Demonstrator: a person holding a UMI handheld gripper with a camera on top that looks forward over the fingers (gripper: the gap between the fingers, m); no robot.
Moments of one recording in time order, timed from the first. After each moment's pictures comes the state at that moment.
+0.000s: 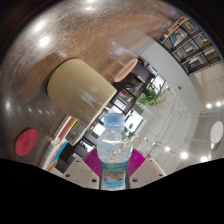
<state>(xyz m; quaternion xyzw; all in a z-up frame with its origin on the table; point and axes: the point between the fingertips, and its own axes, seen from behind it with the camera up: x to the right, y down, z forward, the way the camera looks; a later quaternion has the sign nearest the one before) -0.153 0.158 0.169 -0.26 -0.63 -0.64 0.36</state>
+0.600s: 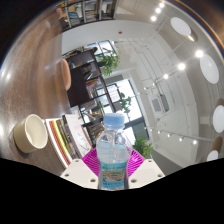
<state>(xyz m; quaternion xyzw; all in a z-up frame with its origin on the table) -0.108 0.154 0.238 -0.55 -0.38 -0.43 0.60</state>
